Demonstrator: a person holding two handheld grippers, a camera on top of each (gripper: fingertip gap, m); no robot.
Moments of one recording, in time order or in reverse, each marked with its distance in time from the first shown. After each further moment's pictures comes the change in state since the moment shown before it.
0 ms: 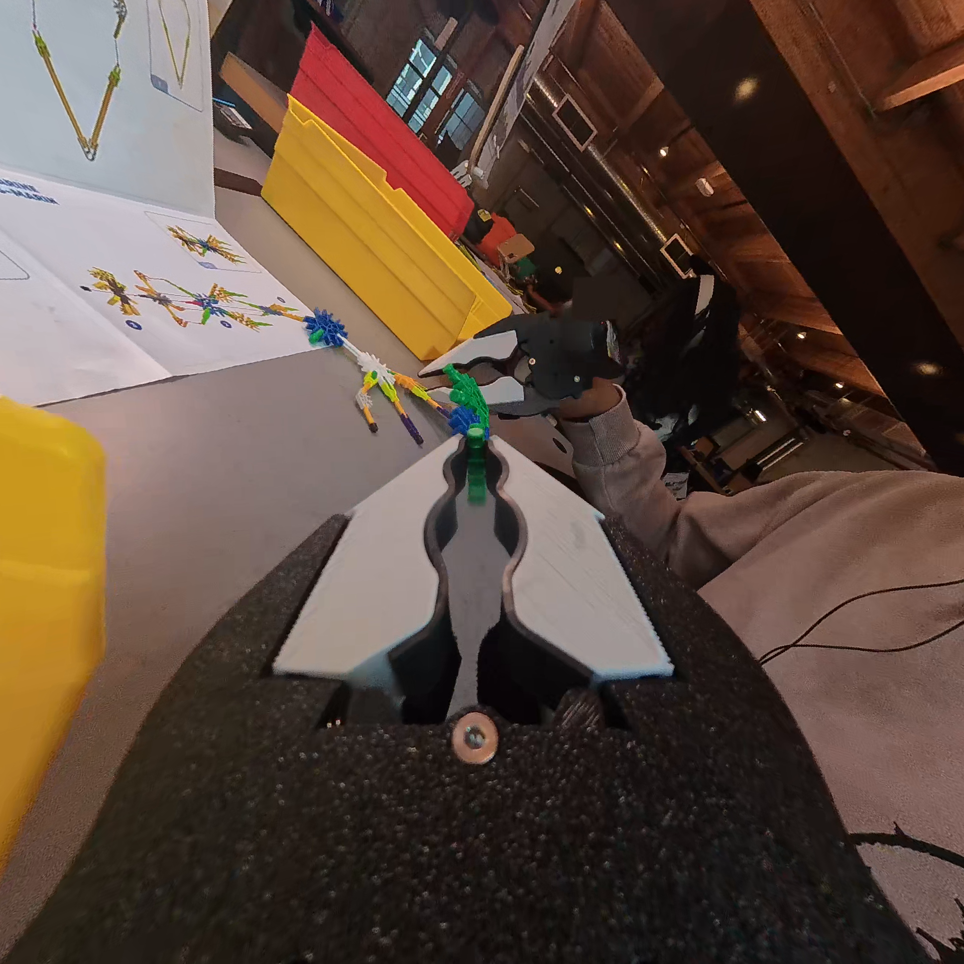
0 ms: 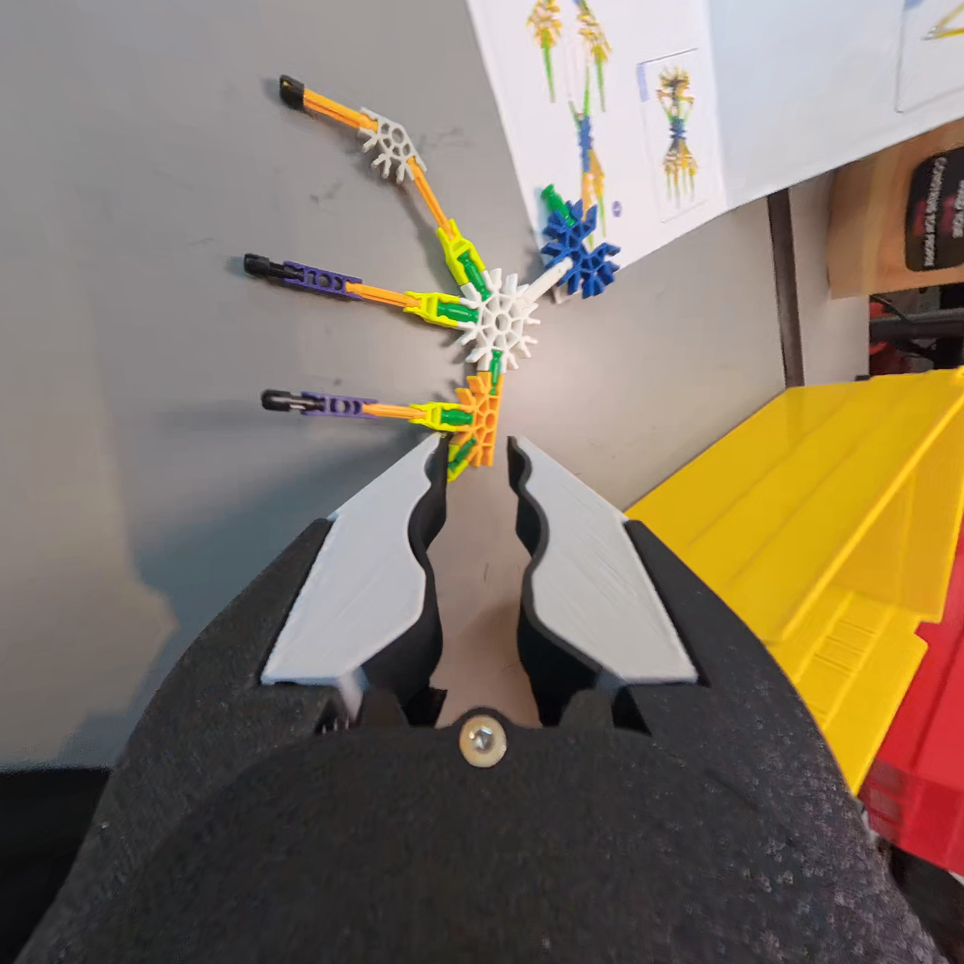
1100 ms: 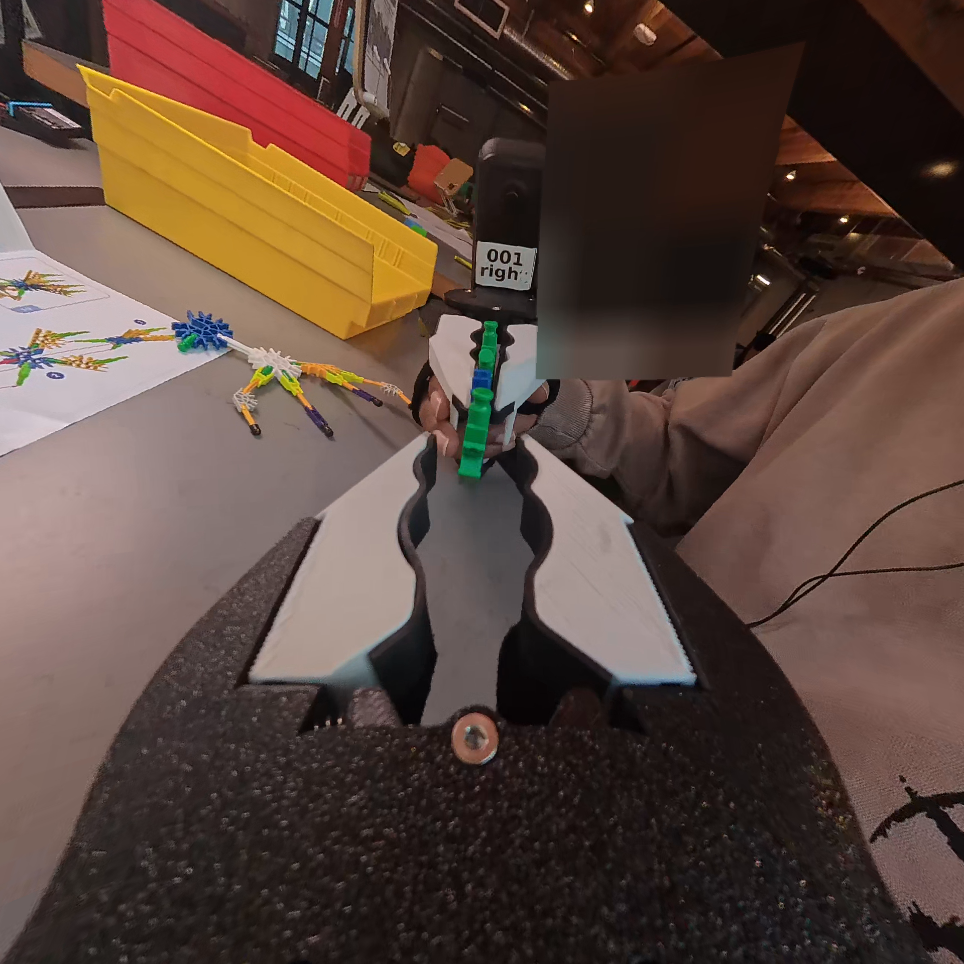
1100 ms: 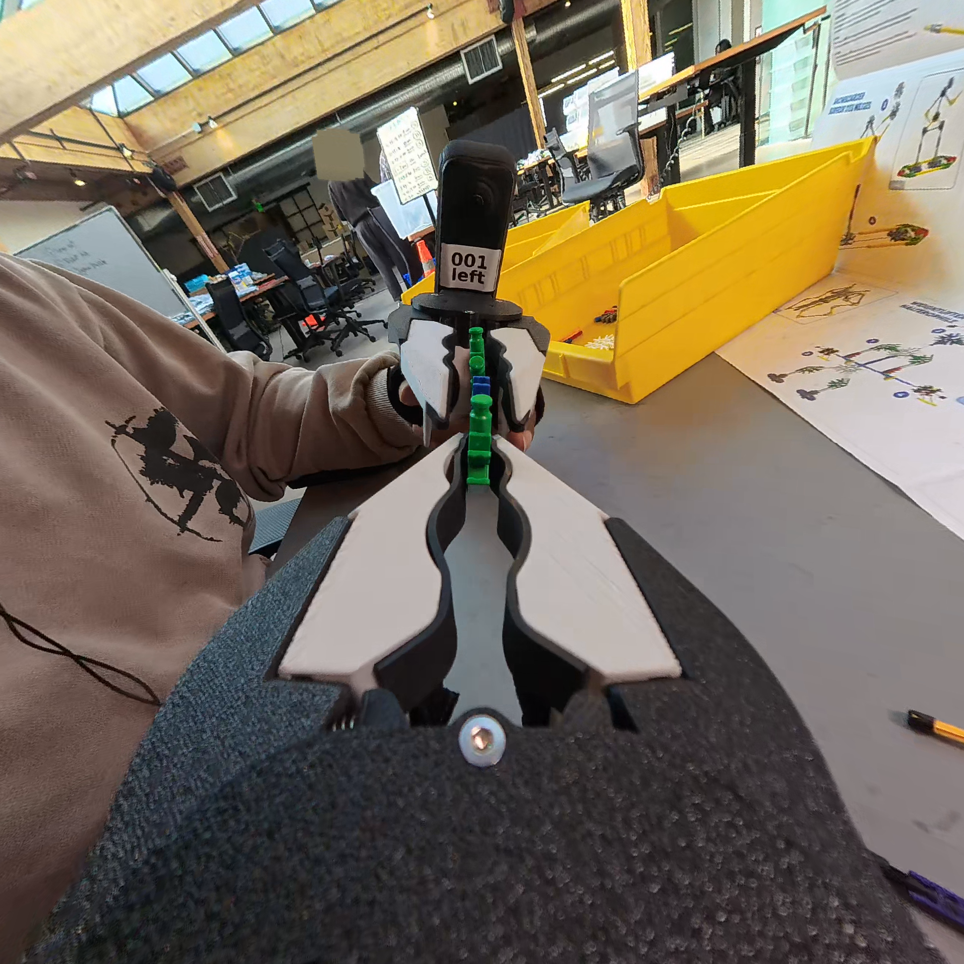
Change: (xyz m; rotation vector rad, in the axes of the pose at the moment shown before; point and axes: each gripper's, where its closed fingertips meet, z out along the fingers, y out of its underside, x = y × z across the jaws) left arm 0.049 0.034 0.035 -0.117 0.109 0.256; right arm -0.097 -0.176 -0.131 1.102 -1.004 0.487
